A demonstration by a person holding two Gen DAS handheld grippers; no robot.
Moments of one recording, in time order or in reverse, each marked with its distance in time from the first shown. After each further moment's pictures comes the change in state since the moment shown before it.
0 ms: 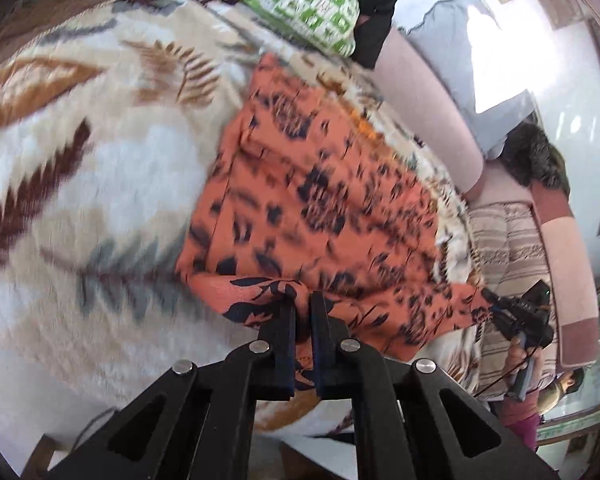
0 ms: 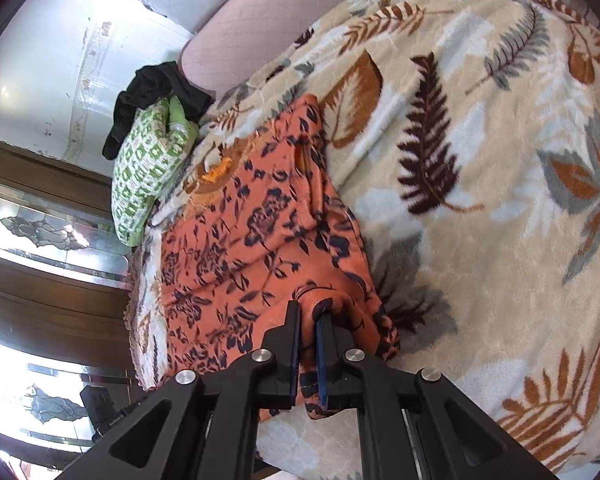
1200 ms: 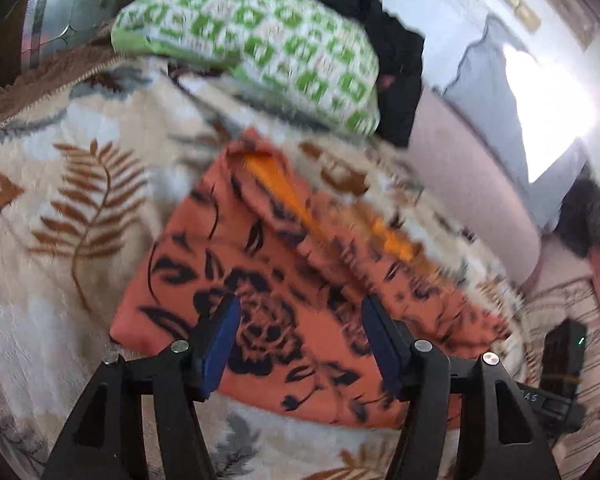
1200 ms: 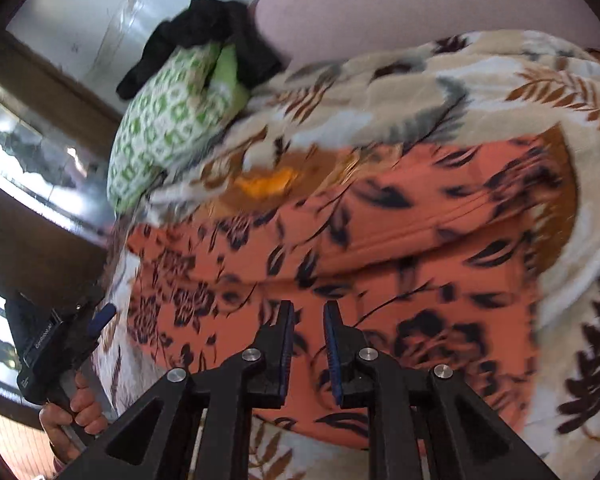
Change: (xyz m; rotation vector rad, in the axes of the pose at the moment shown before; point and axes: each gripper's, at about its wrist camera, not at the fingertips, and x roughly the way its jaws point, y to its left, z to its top) left arm 0.137 -0.059 0.105 0.001 -0.286 0.232; right arm 0.196 0.123 0.074 -0.363 0.152 -0.041
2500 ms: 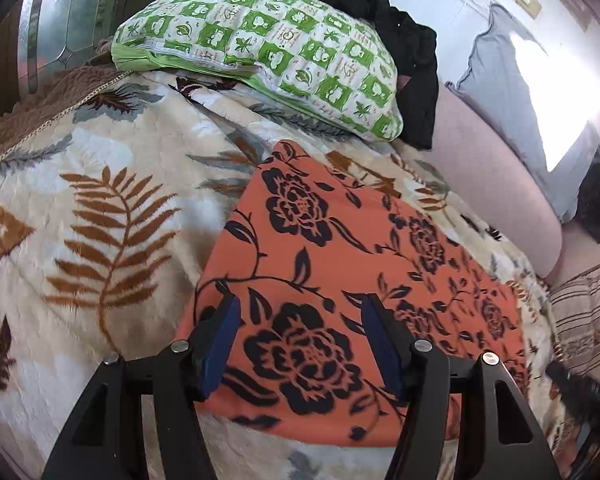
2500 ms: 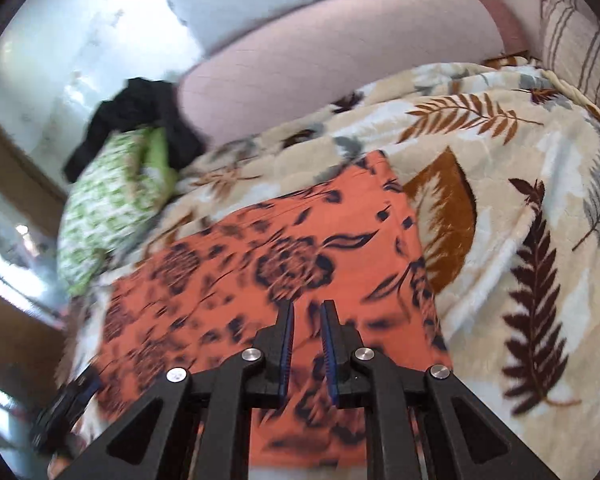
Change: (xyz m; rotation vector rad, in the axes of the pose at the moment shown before) left arm 0.000 0.017 0.022 0.047 -0.036 0.020; right arm -0.094 -0.054 -0.029 0.190 -0.367 -0.155
